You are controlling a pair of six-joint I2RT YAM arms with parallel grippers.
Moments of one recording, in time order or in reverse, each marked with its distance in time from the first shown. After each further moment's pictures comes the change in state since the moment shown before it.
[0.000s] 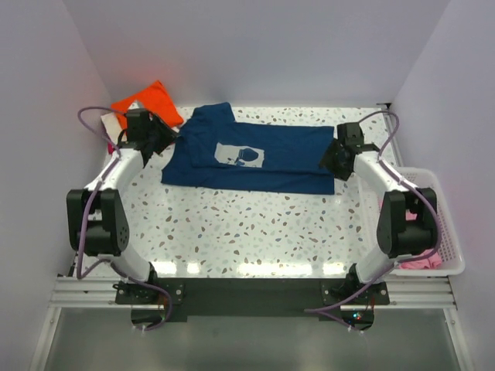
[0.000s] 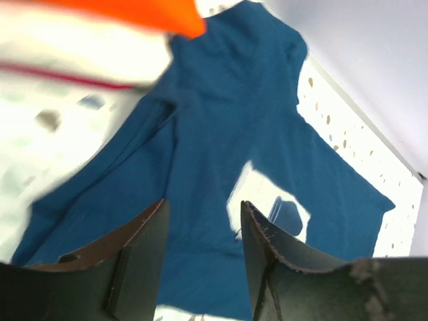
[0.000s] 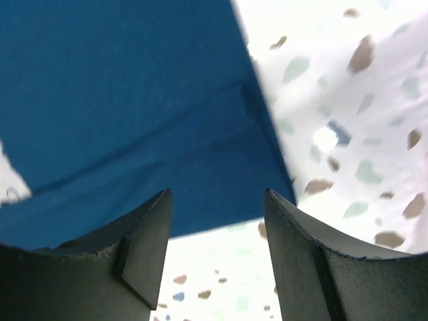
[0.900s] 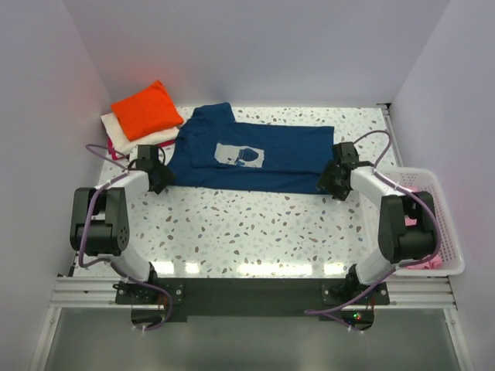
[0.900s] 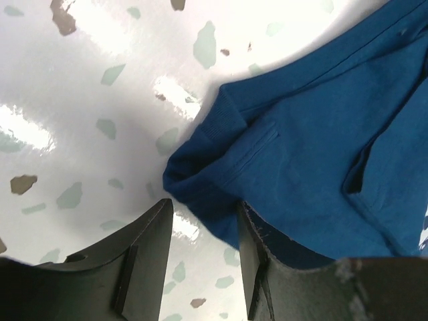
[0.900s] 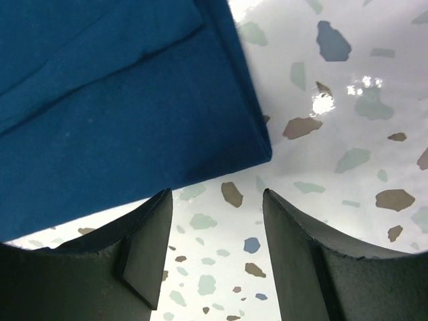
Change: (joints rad) left arm 0.000 -0.084 -0.405 -0.030 -0.234 -0.080; right arm 0.069 -0.089 -0.251 0.060 0.007 0.021
